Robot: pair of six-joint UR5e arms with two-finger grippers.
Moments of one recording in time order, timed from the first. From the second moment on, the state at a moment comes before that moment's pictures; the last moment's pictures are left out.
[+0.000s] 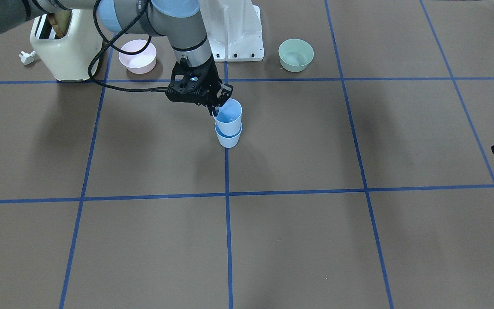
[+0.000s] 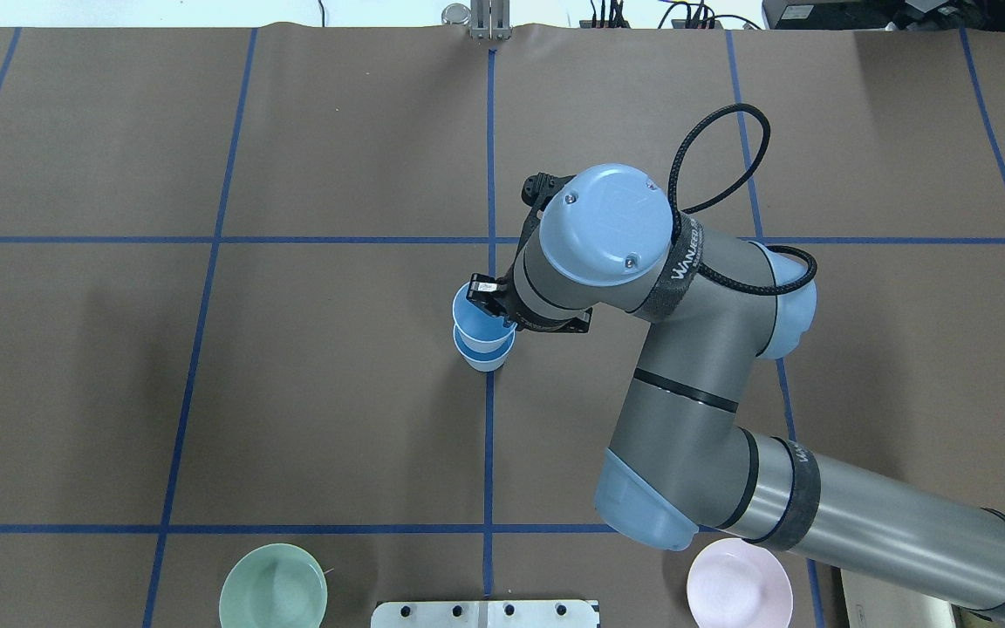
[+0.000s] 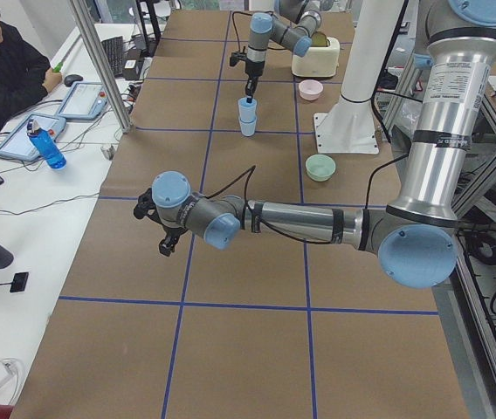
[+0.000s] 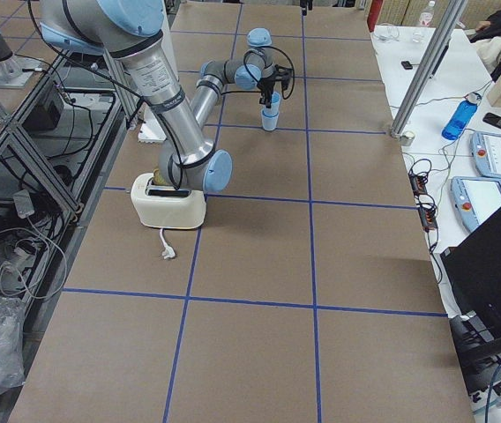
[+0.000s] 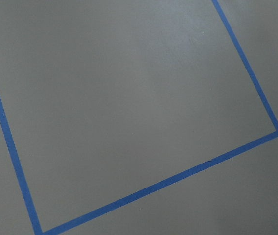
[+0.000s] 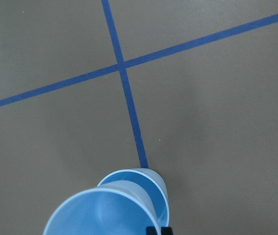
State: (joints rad) left arm -1.40 -1.73 -1.48 -2.03 -2.46 -0.13; right arm 0.50 -0.88 1.80 -1.56 1.82 1.50
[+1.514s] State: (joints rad) left arm -1.48 -1.68 -1.47 -2.04 -2.48 -0.10; right arm 1.34 -1.34 1.72 -1.55 2.25 0.36
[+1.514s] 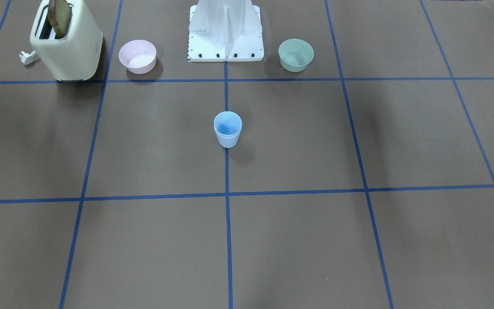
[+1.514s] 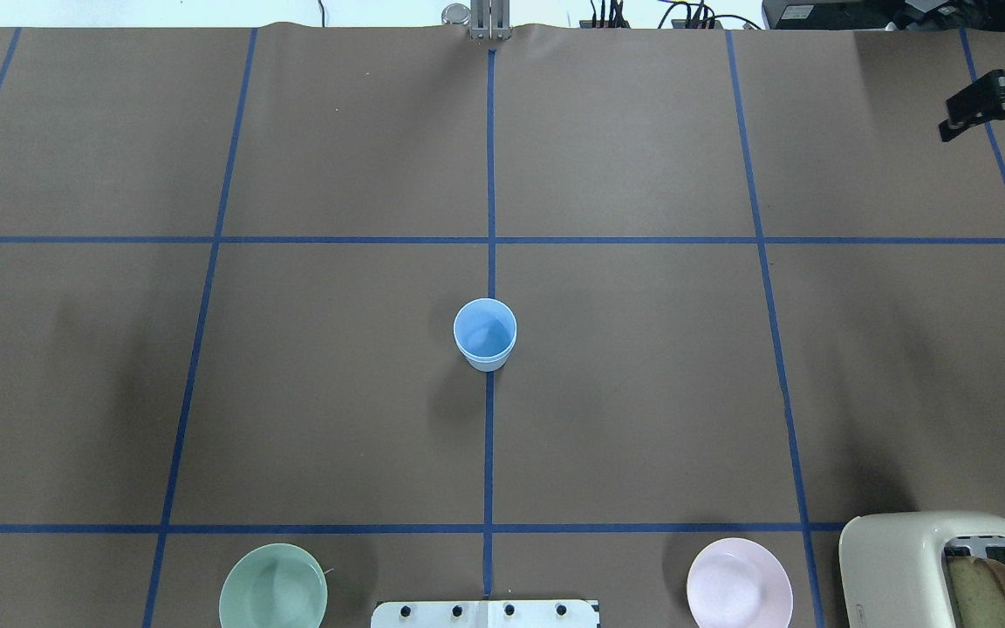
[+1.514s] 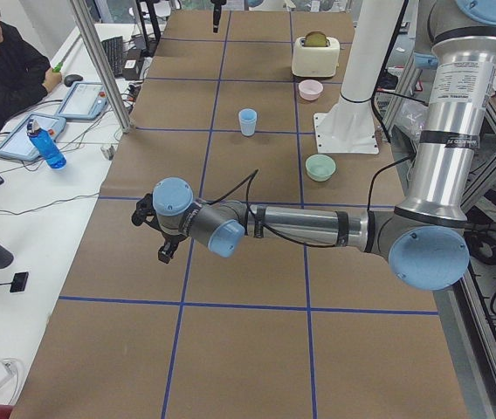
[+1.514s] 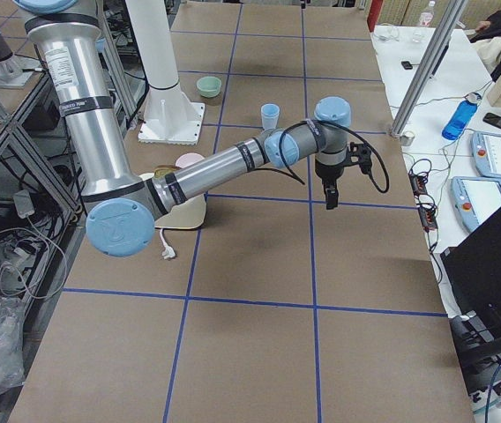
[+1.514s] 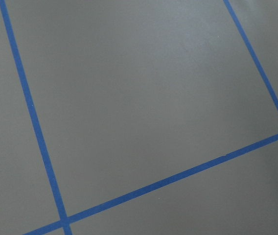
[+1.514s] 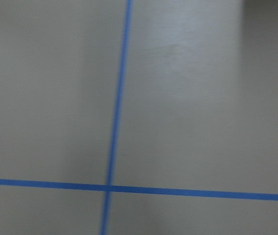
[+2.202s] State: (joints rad) left arm -1.54 -1.69 -1.40 -2.03 -2.47 -0.04; right arm 1.55 -1.35 1.58 -1.55 2.32 0.10
